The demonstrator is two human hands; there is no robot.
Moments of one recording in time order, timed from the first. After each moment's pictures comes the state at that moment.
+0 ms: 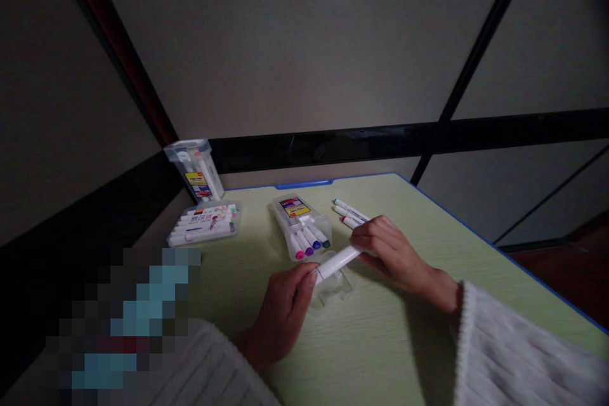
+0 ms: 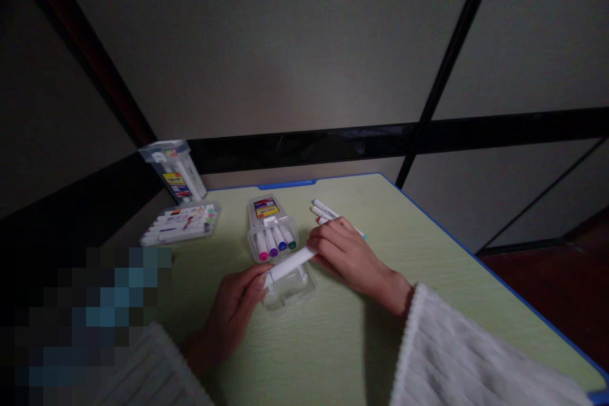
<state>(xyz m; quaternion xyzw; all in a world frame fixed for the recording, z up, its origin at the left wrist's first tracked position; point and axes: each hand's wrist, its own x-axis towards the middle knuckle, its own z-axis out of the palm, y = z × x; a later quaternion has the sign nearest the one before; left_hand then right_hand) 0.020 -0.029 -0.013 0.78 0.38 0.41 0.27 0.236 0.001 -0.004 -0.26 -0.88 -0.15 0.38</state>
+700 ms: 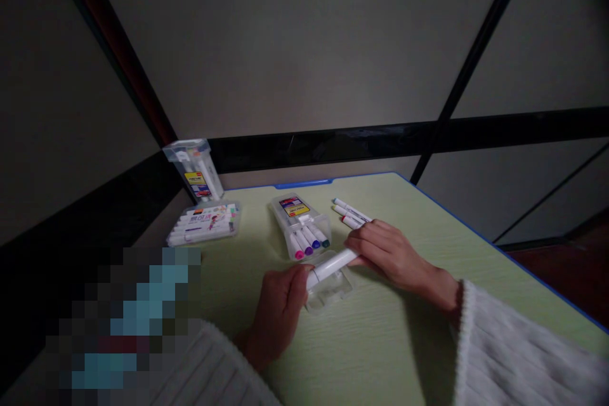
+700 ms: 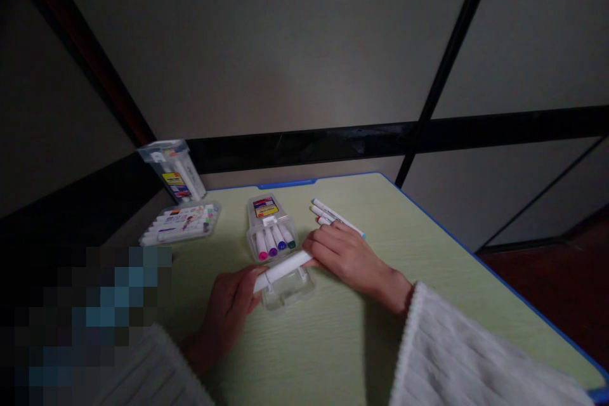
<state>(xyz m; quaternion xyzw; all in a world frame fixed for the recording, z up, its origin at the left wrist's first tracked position) 0.020 -0.027 -0.020 0.73 0.40 0.43 0.34 0.234 0.000 0.000 -0.26 -0.89 -0.20 0.32</state>
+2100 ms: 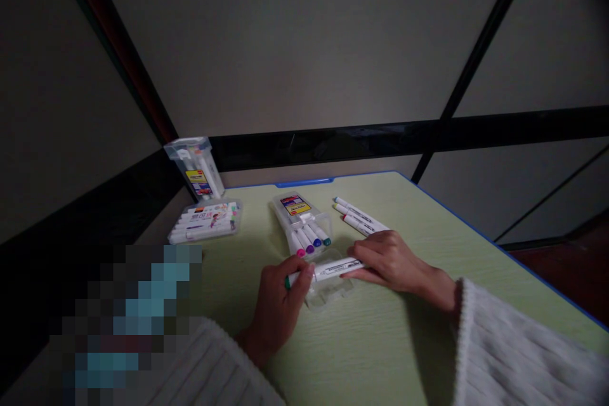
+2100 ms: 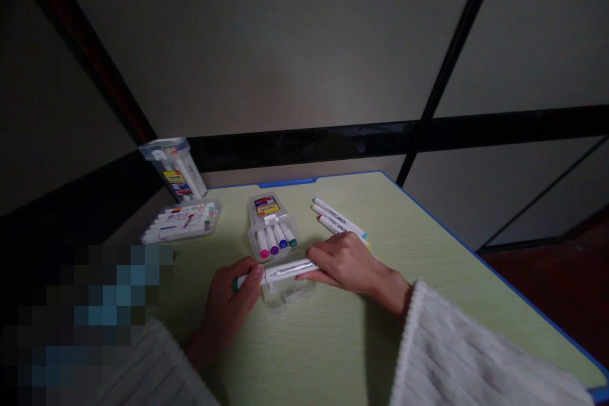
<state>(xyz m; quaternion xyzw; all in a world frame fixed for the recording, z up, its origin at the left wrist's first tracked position) 0.023 -0.029 -0.007 0.70 0.45 0.45 0.32 0.228 -0.005 0.001 -0.27 -0.90 -0.18 0.28</state>
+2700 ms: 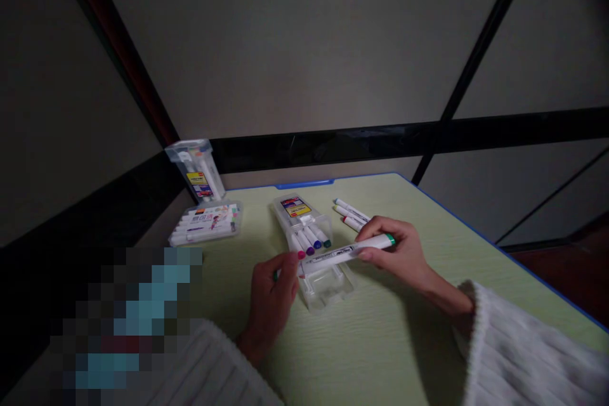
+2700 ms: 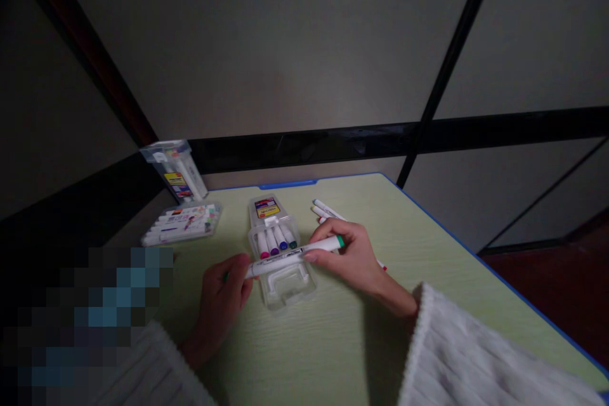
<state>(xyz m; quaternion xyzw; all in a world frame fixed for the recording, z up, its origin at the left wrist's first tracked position) 0.024 -0.021 -0.010 0.54 0.49 0.51 0.45 0.217 -0.009 0.007 -0.37 -0.68 0.27 0.58</state>
